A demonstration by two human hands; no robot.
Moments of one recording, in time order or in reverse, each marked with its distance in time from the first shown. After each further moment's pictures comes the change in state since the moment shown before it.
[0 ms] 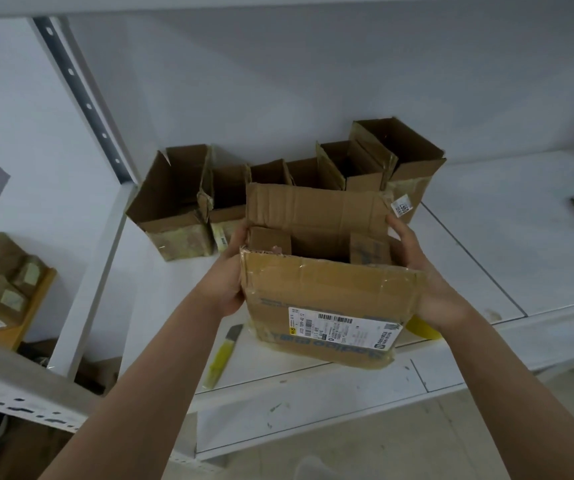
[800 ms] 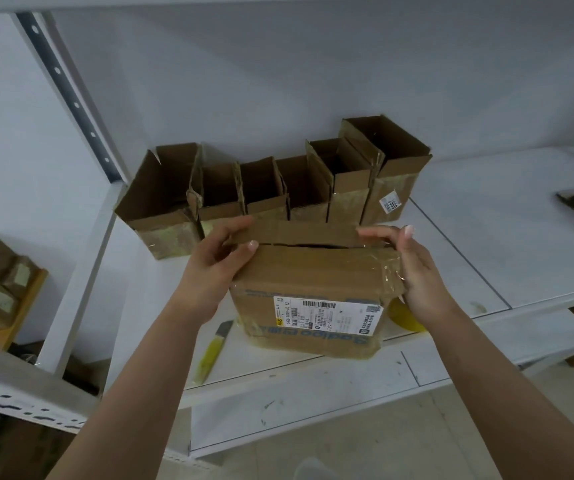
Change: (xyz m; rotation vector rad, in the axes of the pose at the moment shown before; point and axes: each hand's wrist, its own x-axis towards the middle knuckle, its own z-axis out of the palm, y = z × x) left_hand -0.026 0.009 0.006 0.239 0.103 0.223; right_hand -0.014 -0.013 0.004 0.040 0.261 0.005
